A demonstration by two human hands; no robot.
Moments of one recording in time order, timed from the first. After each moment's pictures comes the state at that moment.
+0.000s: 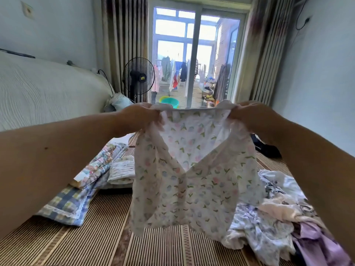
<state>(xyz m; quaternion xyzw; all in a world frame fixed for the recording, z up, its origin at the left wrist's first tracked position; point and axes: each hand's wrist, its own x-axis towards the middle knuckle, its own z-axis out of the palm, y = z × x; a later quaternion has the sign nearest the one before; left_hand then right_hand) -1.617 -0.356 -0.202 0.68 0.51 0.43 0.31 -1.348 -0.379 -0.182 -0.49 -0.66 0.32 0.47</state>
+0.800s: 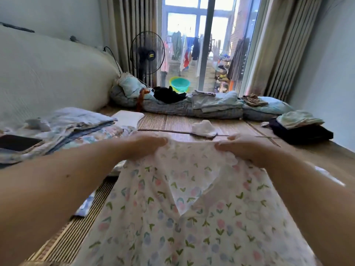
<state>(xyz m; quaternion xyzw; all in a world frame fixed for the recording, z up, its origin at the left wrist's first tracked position) -1.643 -0.280 -0.311 0.67 0.62 0.25 0.33 -1.368 -0.272 -0.295 -0.62 -0.65 0.37 0.25</state>
